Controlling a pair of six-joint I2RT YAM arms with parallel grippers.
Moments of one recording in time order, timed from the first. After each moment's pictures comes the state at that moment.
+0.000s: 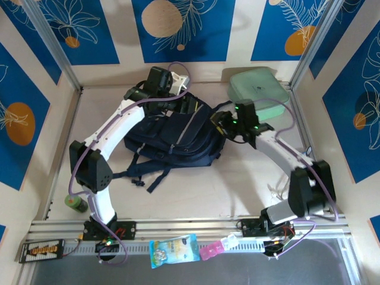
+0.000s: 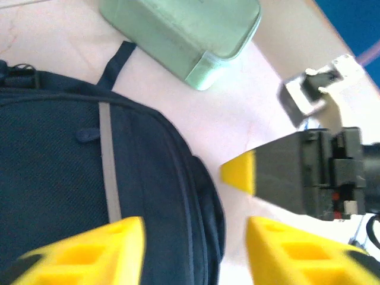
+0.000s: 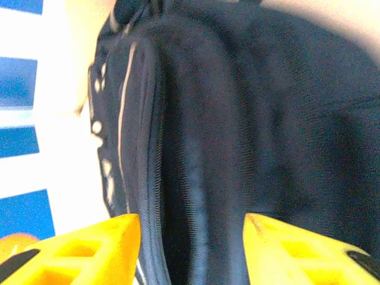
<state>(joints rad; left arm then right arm) -0.53 1.83 1.81 -0.69 0.48 -0.21 0.31 1.41 0.99 -0.26 -0.29 1.09</state>
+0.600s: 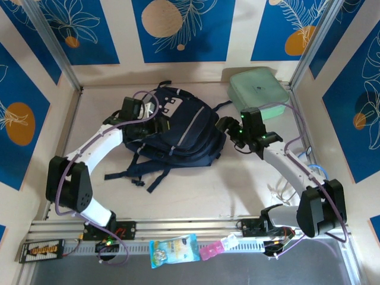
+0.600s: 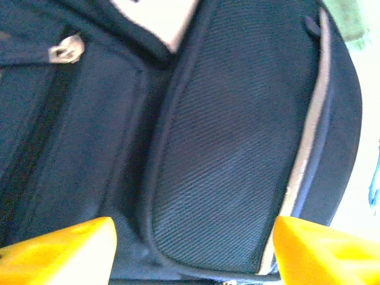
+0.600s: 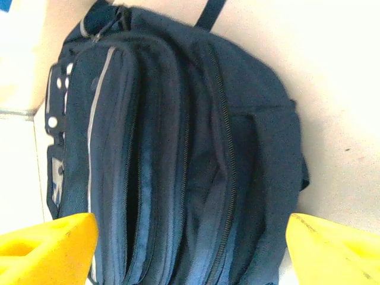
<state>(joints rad) -0.33 1.55 1.16 -0.48 0.40 -0.50 0.35 1.29 0.92 -0.36 -0.15 0.92</state>
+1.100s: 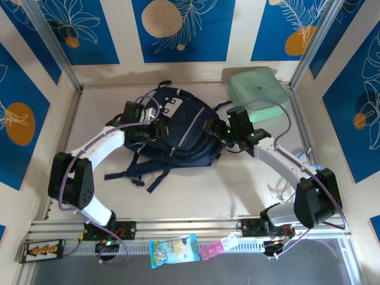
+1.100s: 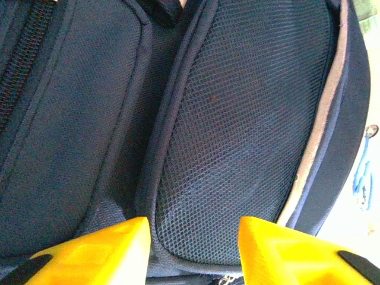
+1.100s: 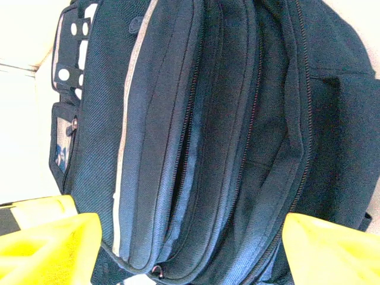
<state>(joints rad) -0.32 1.59 1.11 -0.44 0.49 -0.52 0.46 1.37 0.97 -0.35 -0.15 0.91</state>
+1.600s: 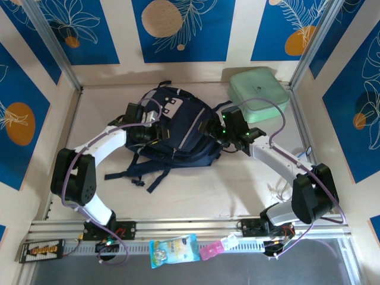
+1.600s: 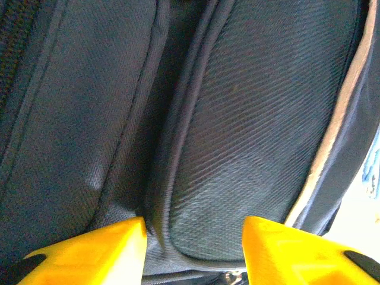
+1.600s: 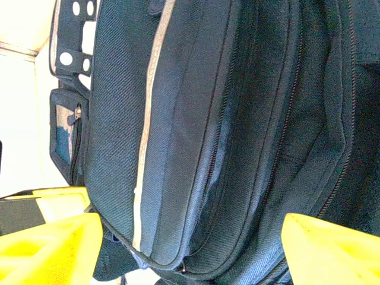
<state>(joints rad) -0.32 1.63 1.11 -0.45 0.50 -0.49 0.50 1.41 1.00 -0.34 -0.15 0.91</state>
